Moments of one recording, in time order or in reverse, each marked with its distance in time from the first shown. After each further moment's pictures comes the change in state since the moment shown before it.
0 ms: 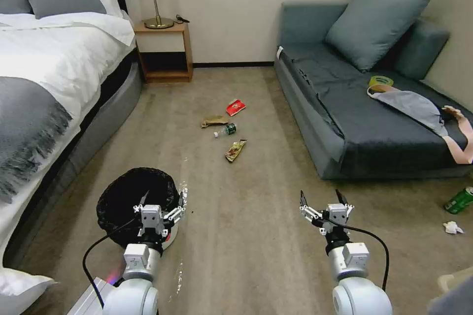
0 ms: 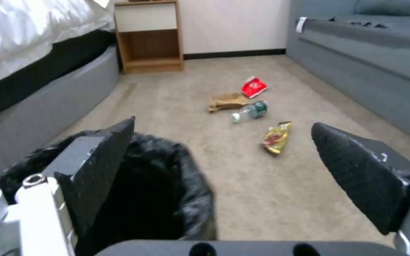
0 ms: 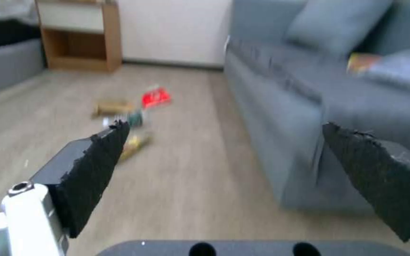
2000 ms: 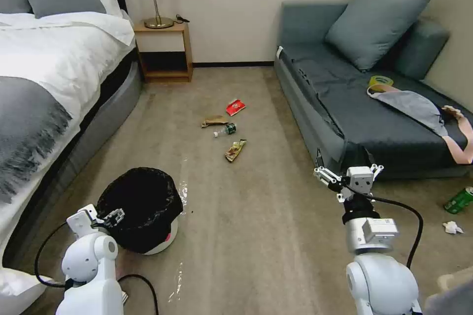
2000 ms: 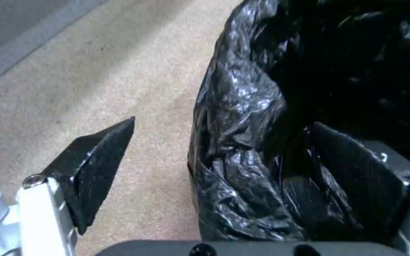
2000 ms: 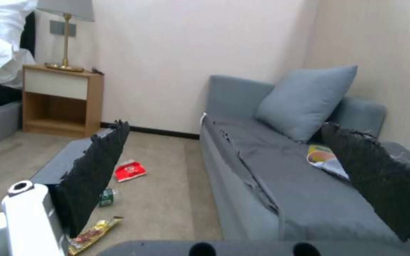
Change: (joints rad) left arm -0.359 -0.041 -0.381 0.234 -0.342 0.682 -0.351; right arm 0.069 -0.004 0.010 0.180 -0.064 -0.058 0.031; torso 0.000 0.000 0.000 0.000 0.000
